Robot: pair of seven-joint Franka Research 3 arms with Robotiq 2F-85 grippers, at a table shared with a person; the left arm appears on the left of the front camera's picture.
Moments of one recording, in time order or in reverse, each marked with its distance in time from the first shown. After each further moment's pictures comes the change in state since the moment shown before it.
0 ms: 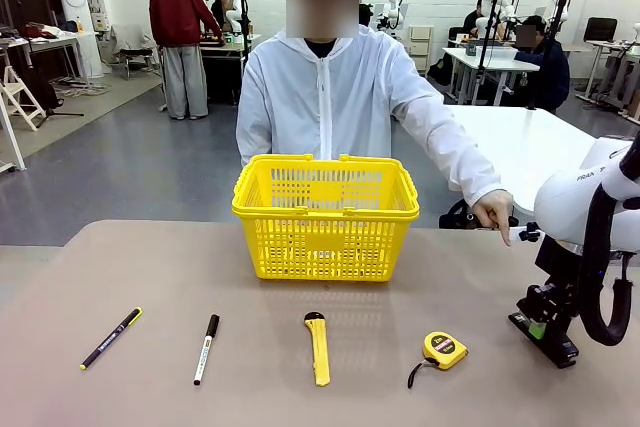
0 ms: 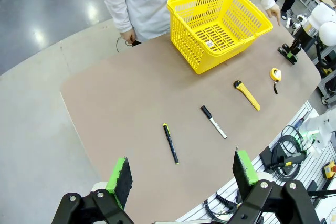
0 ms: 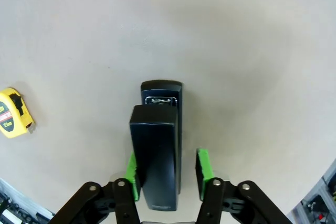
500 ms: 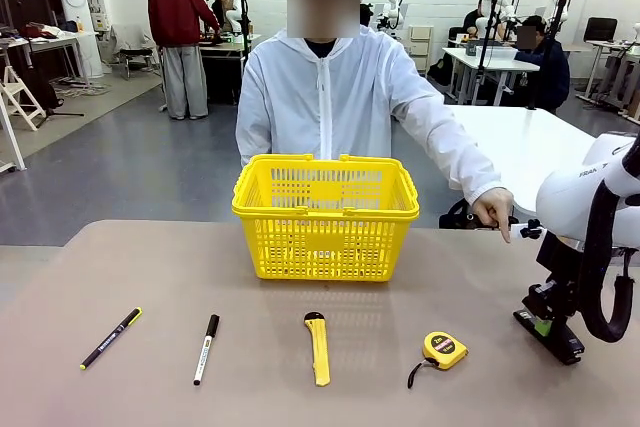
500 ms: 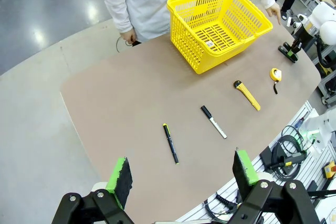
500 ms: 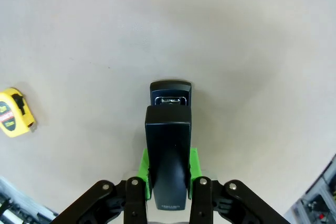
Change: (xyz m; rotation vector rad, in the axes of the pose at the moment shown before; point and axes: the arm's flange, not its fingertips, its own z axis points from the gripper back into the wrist) left arm 0.000 0.000 0.000 0.000 0.000 0.000; right arm 0.000 -0.001 0.009 0.000 -0.005 -0.006
